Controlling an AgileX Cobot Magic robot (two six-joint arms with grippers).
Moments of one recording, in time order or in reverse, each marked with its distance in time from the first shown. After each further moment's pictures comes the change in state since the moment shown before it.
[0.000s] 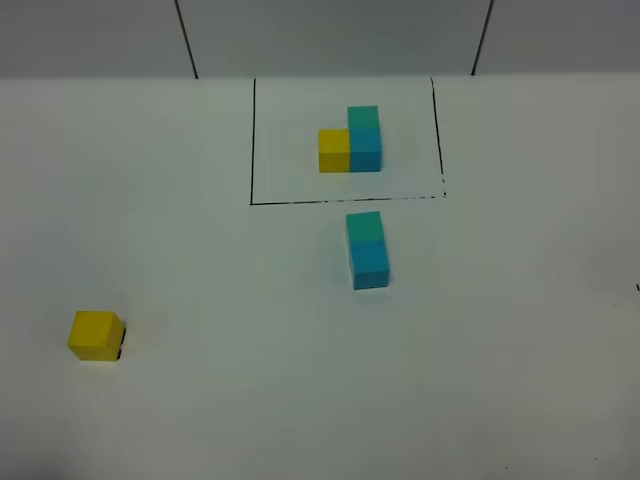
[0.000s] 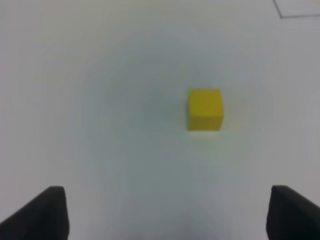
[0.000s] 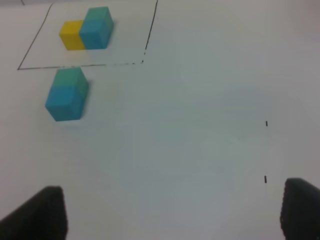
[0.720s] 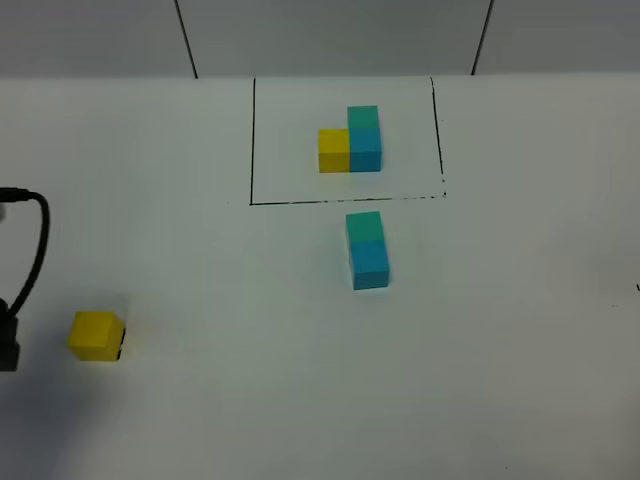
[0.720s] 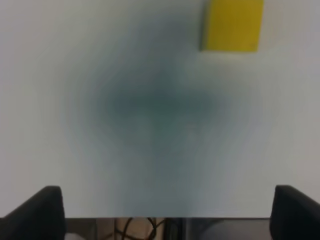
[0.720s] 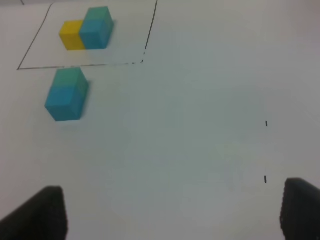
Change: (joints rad) left arm 0.001 0.958 -0.260 -0.034 -0.015 -0.048; right arm 0.000 0.000 0.000 0.000 0.000 0.000
